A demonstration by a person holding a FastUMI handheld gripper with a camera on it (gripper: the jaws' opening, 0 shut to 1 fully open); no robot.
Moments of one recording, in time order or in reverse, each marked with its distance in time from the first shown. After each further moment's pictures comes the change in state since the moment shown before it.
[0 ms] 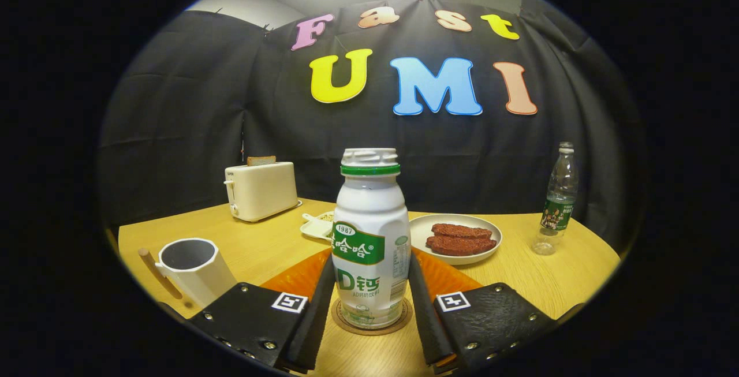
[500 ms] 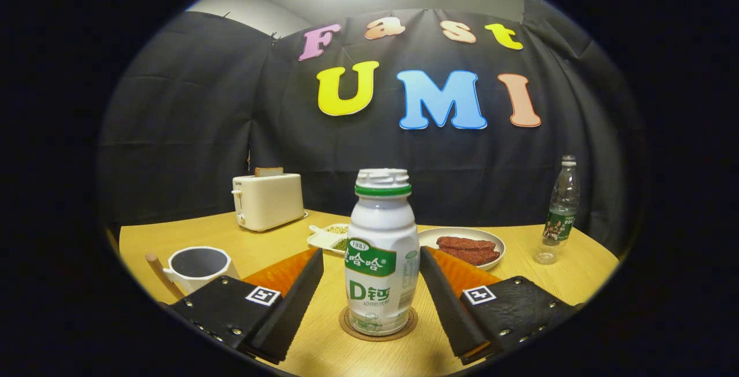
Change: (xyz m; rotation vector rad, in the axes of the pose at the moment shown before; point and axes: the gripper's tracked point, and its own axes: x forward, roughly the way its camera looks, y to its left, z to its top) arm -0.007 0.012 0.026 -0.016 -0.097 0.020
